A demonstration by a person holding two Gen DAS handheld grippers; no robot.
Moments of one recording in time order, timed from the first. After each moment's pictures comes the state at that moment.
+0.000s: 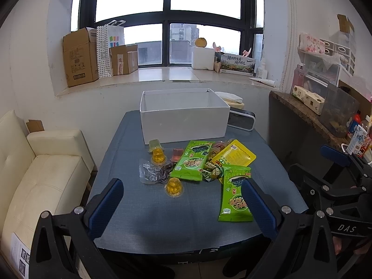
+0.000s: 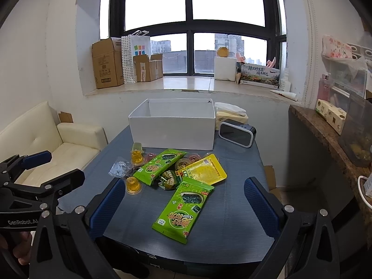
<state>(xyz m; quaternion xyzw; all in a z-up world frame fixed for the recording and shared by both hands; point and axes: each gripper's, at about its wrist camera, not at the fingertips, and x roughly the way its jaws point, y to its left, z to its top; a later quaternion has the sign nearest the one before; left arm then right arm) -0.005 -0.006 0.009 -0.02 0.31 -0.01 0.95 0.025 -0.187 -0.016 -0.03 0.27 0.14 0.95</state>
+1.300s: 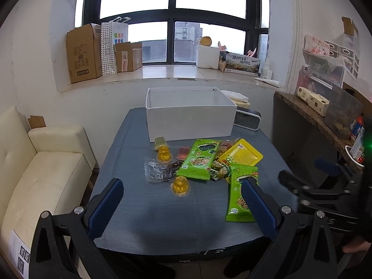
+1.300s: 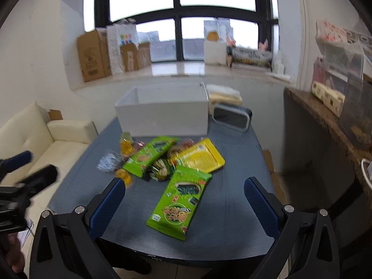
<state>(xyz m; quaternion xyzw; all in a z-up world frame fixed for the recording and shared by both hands) -0.001 0.009 -0.003 -0.03 0.31 0.00 0.95 0.055 -0.181 -0.047 -0.02 0.32 0.10 0.94</state>
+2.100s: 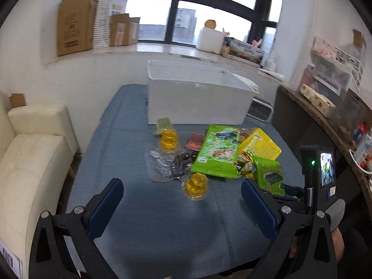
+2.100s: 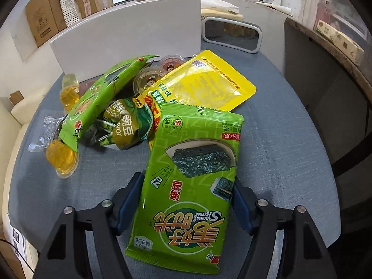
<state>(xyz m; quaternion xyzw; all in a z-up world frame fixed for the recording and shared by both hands) 0.071 0.063 -0.075 -0.07 0.36 -0.05 0.93 0.158 -0.149 -0.179 0.01 0.48 0.02 0.88</state>
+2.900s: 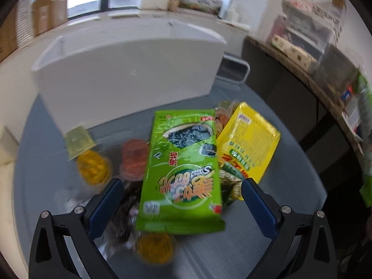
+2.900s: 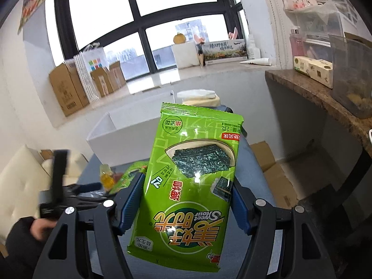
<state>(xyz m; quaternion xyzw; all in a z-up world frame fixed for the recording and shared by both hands) 0.215 -0.004 -0.130 -0.01 0.46 -0.21 0.86 0.106 -0.241 -0.054 0.10 0.29 0.07 0.95</state>
